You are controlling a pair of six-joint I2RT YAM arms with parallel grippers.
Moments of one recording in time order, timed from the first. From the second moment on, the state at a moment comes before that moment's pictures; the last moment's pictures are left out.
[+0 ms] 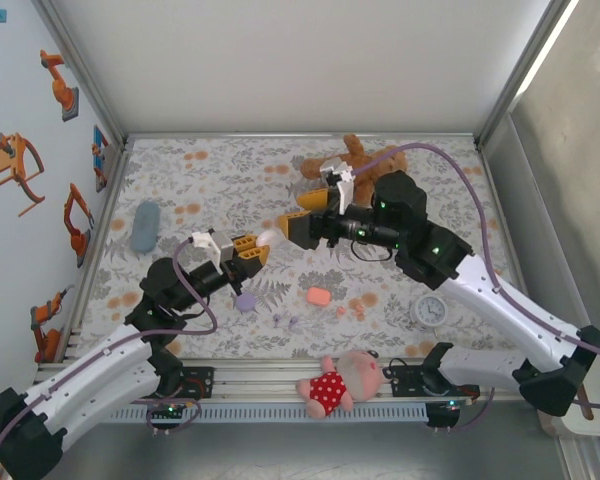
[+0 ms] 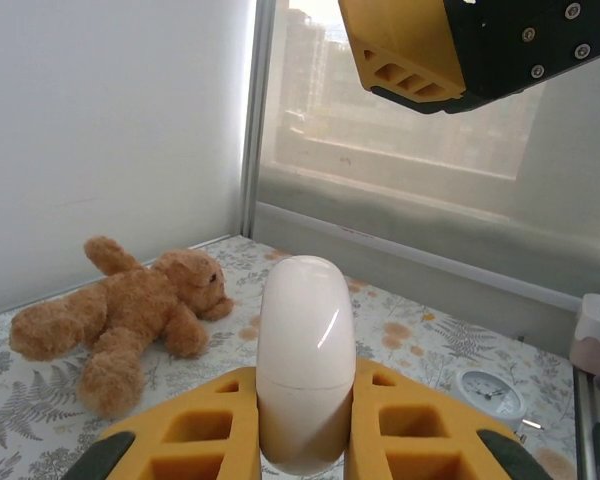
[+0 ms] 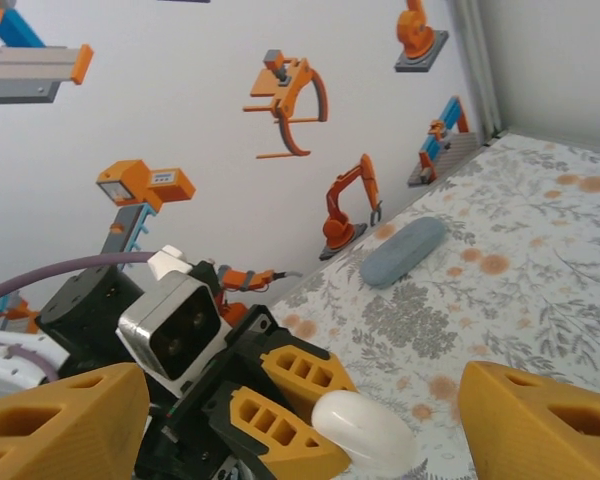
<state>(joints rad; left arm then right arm) -0.73 0.69 0.37 0.44 0.33 -0.14 0.84 1.13 1.22 -0.25 -0.39 0.39</state>
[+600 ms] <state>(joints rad) -0.73 0.75 0.51 0.03 0.18 -0.30 0.84 1.08 1.11 -0.24 -0.08 0.37</state>
